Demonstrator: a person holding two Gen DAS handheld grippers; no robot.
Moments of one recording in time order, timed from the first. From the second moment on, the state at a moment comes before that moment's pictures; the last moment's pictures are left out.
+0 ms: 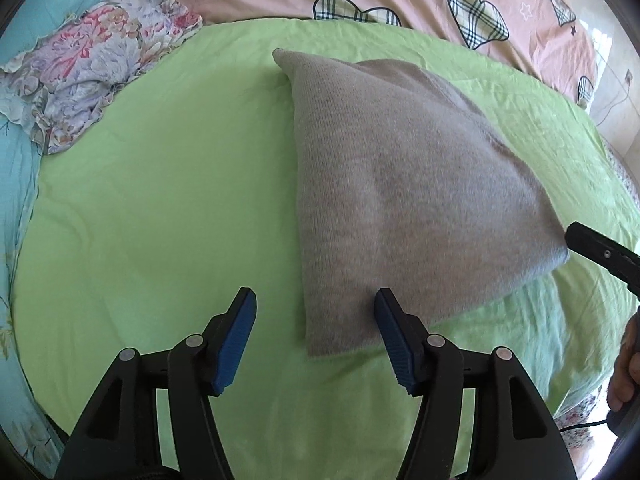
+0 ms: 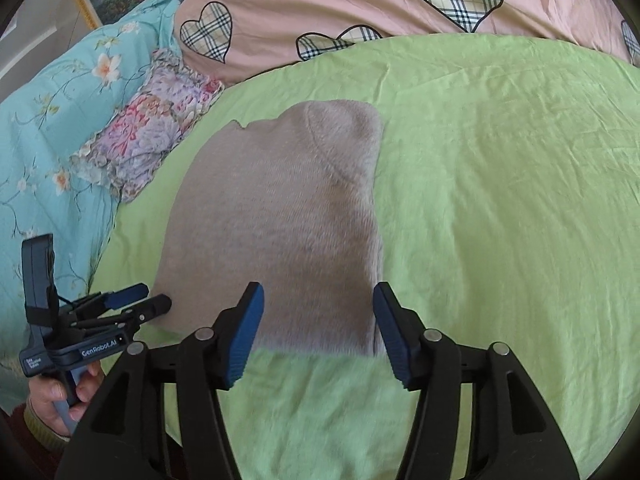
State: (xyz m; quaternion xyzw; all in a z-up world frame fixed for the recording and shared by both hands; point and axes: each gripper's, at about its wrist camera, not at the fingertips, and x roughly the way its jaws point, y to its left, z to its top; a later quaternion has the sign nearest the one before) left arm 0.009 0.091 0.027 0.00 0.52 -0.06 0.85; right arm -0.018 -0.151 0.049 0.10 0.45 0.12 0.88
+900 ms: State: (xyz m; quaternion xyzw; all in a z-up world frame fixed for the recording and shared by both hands) left arm -0.037 0.096 0.054 0.06 0.49 -0.03 0.87; right arm -0.066 -0.104 0.048 0.01 0.45 0.15 0.88
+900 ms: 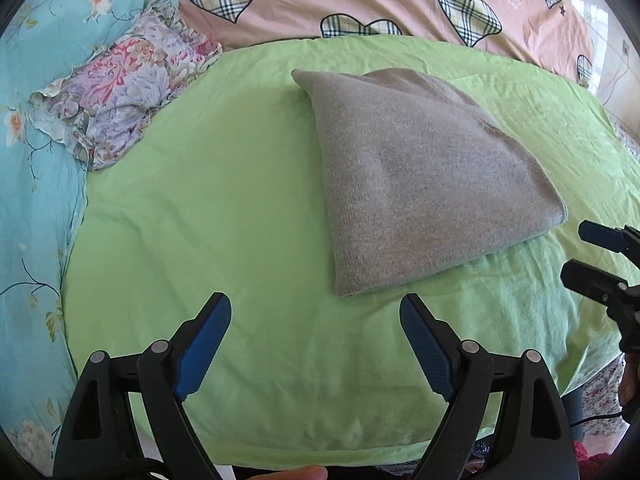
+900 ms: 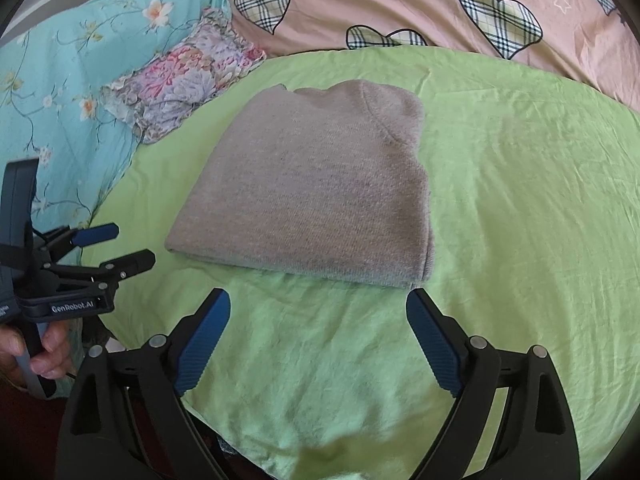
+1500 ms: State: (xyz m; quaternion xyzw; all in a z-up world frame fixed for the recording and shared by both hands) left arm 0.011 0.085 0.064 0.06 0.47 -0.03 0.88; right arm -0.003 -0.097 0.053 0.00 0.46 0.15 0.87
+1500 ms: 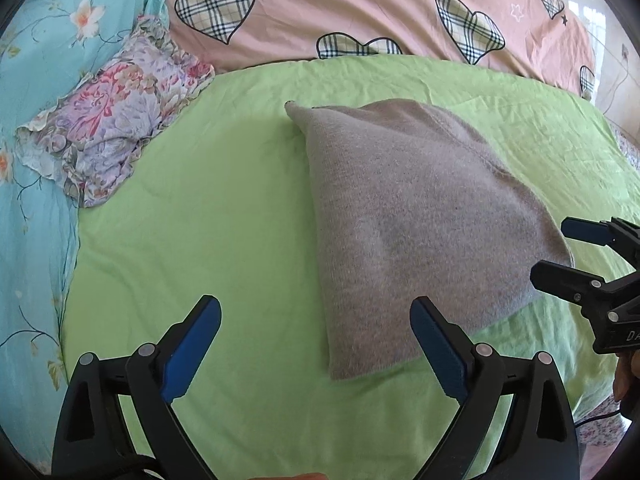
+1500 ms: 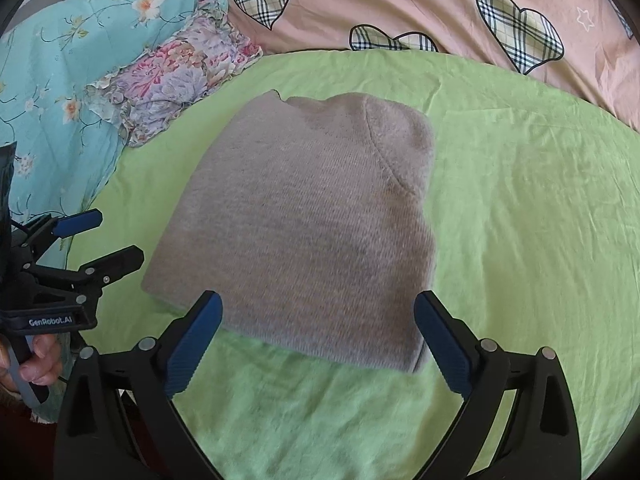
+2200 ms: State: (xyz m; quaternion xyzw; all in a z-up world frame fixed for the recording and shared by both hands) left arm 0.036 0.076 0.045 0.06 0.48 -0.01 0.88; right arm 0.029 -0.096 0.041 0.03 0.47 0.15 0.87
